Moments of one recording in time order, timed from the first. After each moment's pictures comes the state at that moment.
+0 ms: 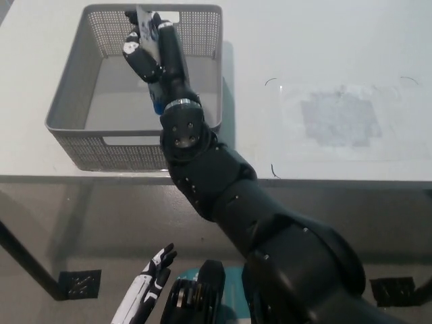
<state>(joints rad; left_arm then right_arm) 0.07 0.12 -0.15 0.13 0.15 -0.24 -0.09 -1.29 0.32 0.06 1.34 -0.11 -0.30 -0.50</state>
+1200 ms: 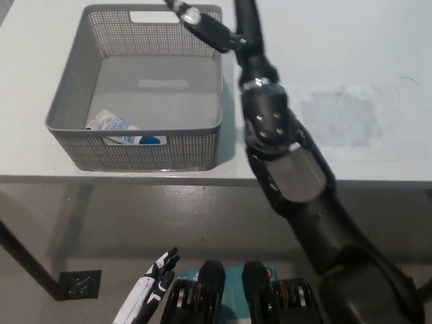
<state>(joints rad) 0.06 0.14 -0.16 0.14 0.17 -0.22 -0.10 -0.96 0.11 0.11 0.61 -0.13 -0.22 -0.34</state>
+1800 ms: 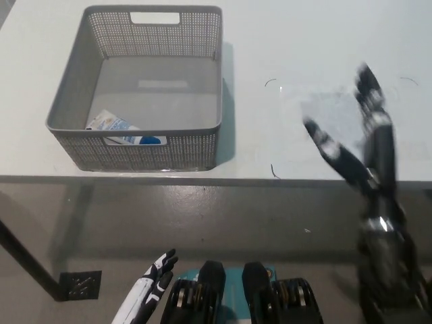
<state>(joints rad) 0.06 0.14 -0.15 0.14 0.16 -0.21 -0.10 -0.25 -0.08 0.09 -0.04 -0.08 -0.18 -0.27</state>
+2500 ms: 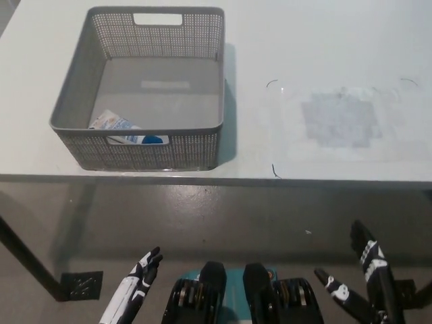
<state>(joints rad) 0.06 0.14 -0.10 0.18 0.15 -0.22 -0.10 0.12 -0.10 0.12 0.11 0.00 -0.33 -0.09</state>
